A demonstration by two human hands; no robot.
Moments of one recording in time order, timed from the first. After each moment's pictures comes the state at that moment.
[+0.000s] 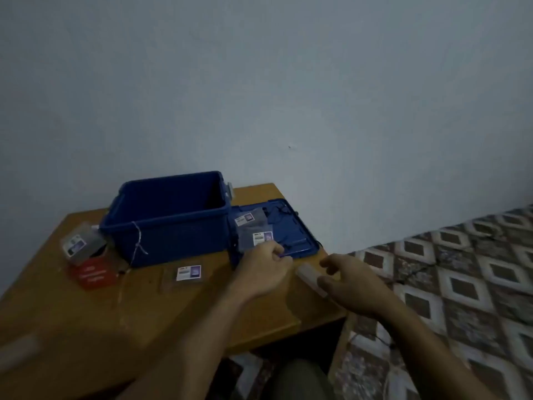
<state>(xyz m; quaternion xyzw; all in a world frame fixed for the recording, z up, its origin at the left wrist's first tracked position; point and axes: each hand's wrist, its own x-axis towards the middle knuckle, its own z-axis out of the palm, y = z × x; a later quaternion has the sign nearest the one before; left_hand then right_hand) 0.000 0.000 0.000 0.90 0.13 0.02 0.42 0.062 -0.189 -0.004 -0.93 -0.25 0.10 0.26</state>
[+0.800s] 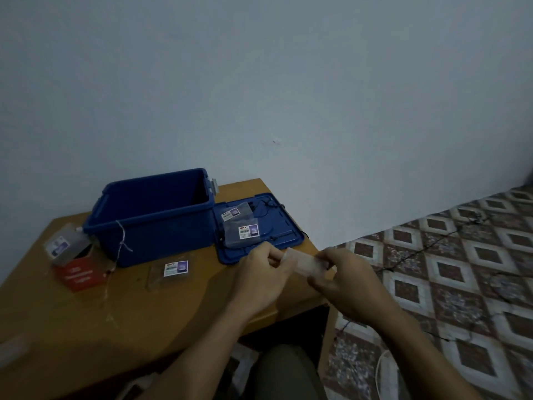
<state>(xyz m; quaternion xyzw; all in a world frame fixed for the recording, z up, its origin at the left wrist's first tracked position) -0.027 -0.048 -0.008 0.88 0.14 0.17 0.43 0.030 -0.213 -0.002 -0.92 -0.25 0.00 0.30</state>
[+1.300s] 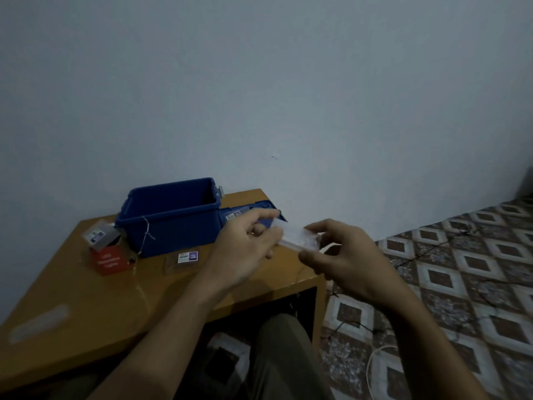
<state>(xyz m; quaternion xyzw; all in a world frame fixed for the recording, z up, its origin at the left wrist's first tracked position) -0.122 -0.076 0.081 0.82 0.04 0.21 0.53 -0.050 -0.261 0.068 -0.84 -0.31 -0.02 0.45</state>
